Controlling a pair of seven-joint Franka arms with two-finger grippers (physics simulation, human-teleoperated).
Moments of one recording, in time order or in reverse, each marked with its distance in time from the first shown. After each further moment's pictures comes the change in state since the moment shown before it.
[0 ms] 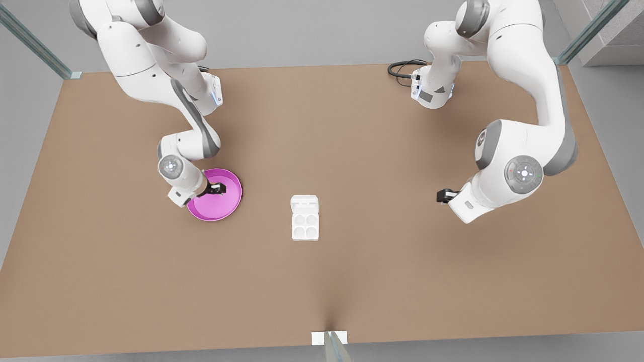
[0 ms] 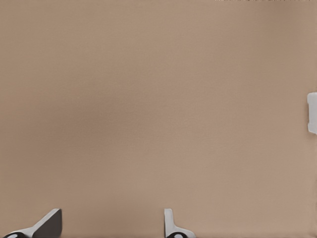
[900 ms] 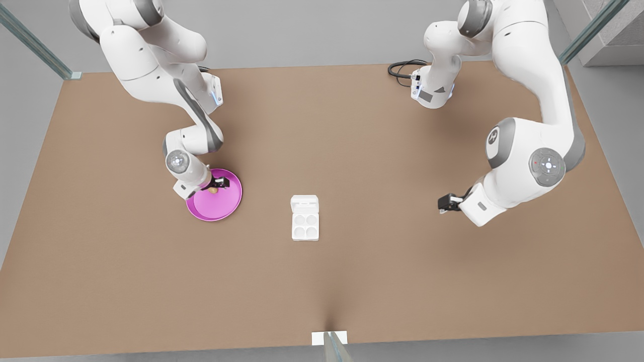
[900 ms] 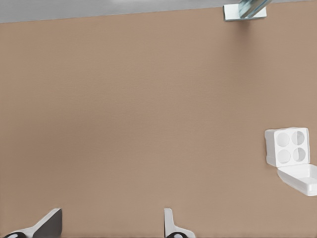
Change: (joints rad) left arm 0.022 -0.010 0.008 0.003 -0.107 0.122 -0.002; right arm -0.040 0.018 0.039 -0.087 -0.041 0.075 0.074
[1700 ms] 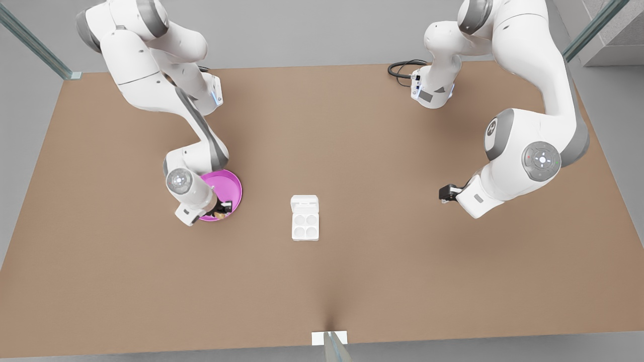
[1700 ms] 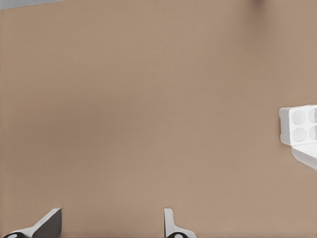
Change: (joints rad) left arm 0.007 -0.019 -0.035 0.024 0.077 -0.117 -0.016; right arm 0.101 0.147 -0.019 0.472 -0.007 -0.213 -0.006
